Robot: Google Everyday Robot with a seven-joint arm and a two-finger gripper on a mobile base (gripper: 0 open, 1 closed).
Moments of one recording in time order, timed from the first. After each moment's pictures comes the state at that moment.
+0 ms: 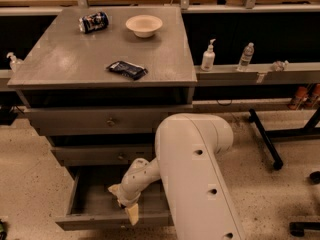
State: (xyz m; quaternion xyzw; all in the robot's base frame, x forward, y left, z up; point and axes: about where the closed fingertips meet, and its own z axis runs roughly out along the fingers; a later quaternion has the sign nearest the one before) arm 0.512 0.164 0.277 -0.90 0.40 0.08 0.16
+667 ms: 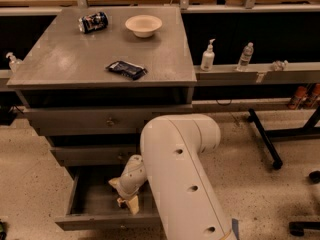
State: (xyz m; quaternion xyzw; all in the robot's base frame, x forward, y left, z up) arm 0.556 0.163 0.258 -0.91 0.39 0.04 0.16
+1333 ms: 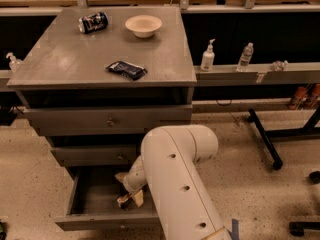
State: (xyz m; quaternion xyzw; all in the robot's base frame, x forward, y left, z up) arm 0.609 0.149 0.211 -0.91 0.38 0.00 0.19
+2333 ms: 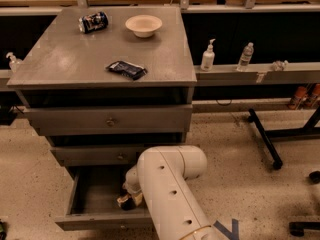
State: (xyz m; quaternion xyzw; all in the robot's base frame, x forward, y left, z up) arm 0.632 0.142 0.116 -0.91 0.40 0.02 0.14
